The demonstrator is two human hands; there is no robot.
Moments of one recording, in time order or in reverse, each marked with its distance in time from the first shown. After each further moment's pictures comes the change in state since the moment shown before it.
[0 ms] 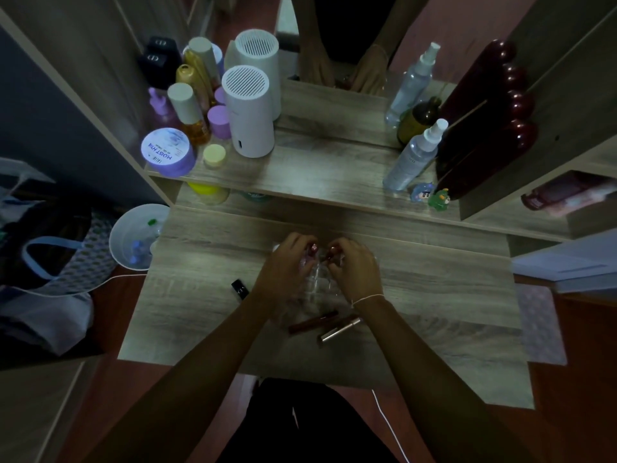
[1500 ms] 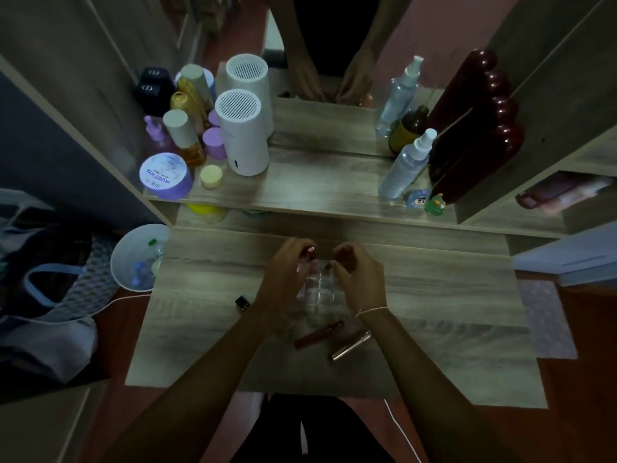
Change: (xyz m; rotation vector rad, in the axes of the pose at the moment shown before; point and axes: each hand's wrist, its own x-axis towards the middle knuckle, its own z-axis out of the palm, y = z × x) left_hand 0.012 0.000 -0.007 -0.132 0.111 0.031; right_hand -0.006 -0.013 -0.012 0.418 0.141 0.127
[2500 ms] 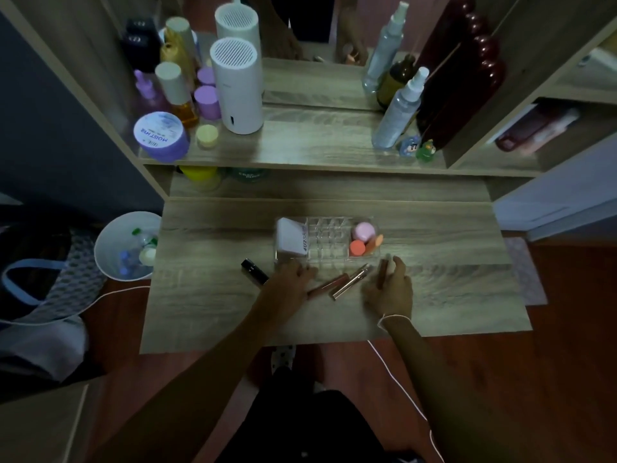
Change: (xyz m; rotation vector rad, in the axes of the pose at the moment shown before) left_hand -0.102 -0.036 0.005 0.440 -0.469 0.195; right_hand -0.109 0.071 0.006 -0.158 0.237 0.502
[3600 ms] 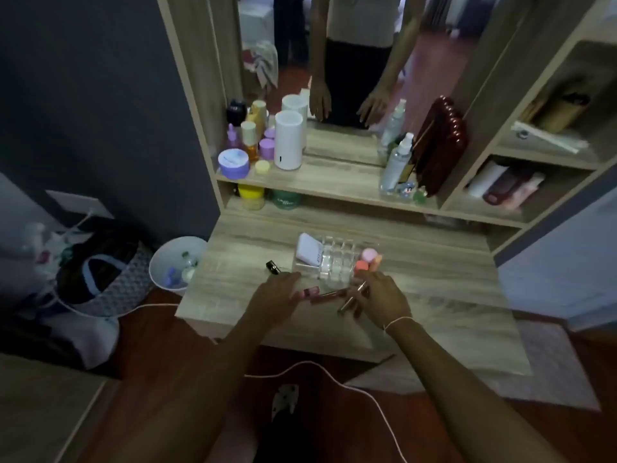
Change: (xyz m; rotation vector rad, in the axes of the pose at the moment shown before) left_hand -0.073 0.043 -0.030 -0.083 0.144 -0.364; right_hand -0.035 -0.025 -0.055 -0.423 -0.265 -0.756
